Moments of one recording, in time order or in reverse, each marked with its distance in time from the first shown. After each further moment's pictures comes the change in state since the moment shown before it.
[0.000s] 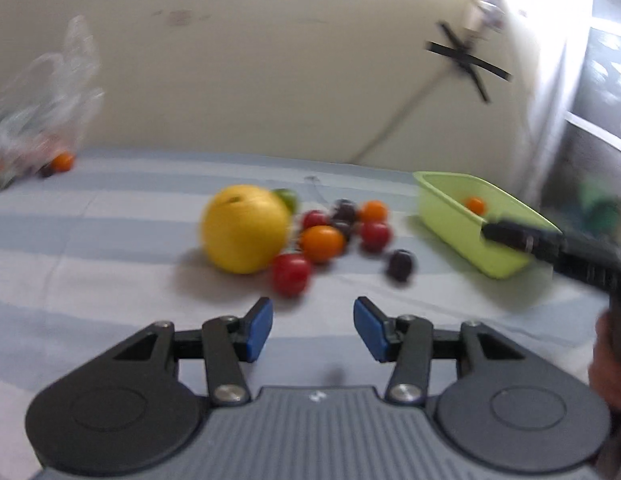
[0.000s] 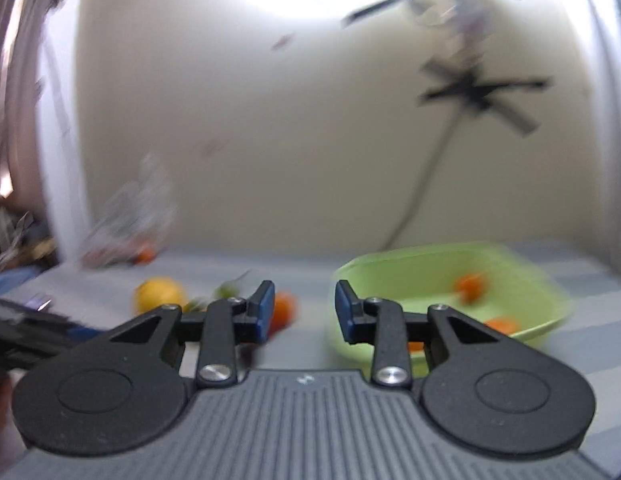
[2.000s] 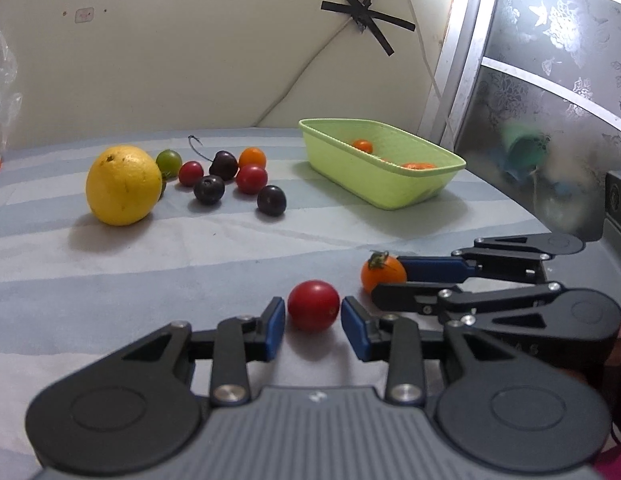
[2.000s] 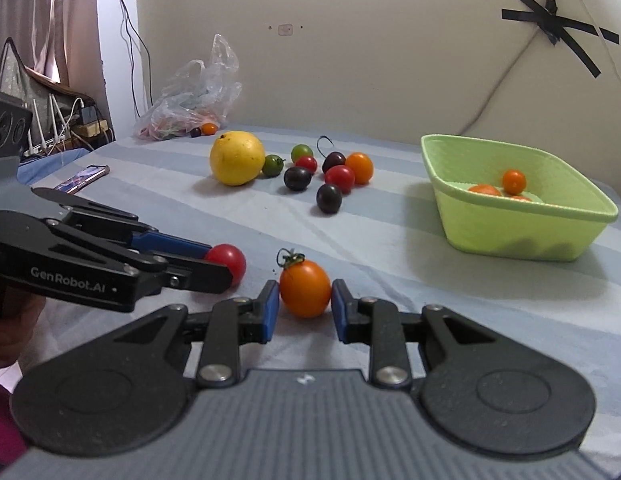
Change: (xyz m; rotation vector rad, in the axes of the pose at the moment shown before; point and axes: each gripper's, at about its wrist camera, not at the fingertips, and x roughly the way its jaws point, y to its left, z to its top) left arm -0.022 -0.065 -0.038 0.155 0.081 -0.186; right arm -0.026 0.023 -0.048 -0.132 0.276 0.113
